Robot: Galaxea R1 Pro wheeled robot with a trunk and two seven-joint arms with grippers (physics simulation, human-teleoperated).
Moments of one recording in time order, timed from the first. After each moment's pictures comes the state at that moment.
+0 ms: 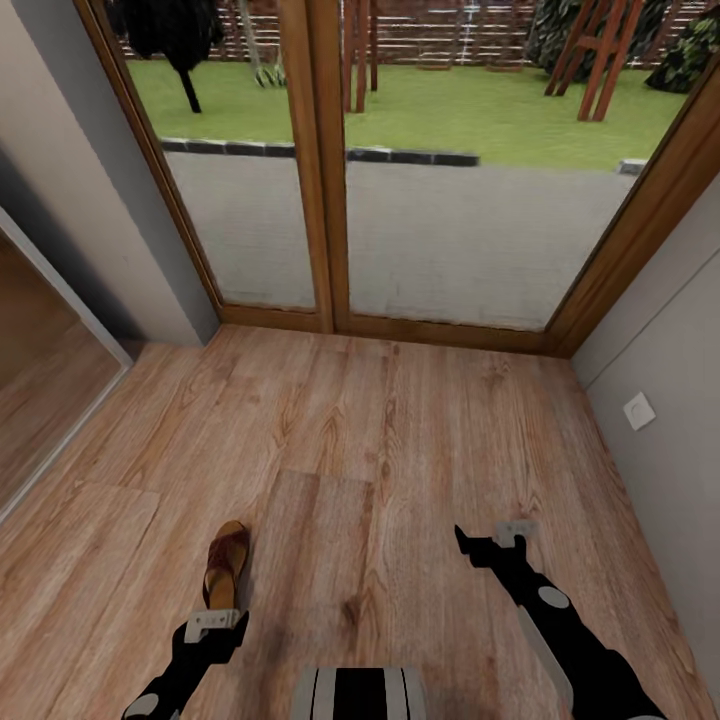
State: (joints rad) left arm -0.43 0.04 0.40 -0.30 -0.25 -0.41 -0.24; right arm -0.41 -0.13 0.13 -0.89 -0.18 0.00 0.06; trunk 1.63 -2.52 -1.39
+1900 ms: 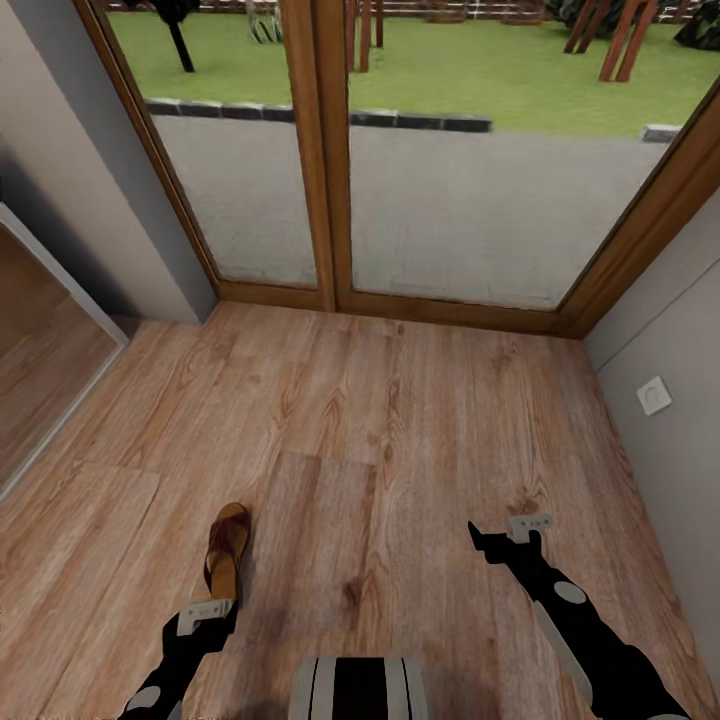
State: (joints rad) left arm -0.43 0.03 0.41 -0.33 -0.24 -0.41 -0.12; right arm -0.41 -0.18 0.13 -0.92 -0.19 0.02 0.06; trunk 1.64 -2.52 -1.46
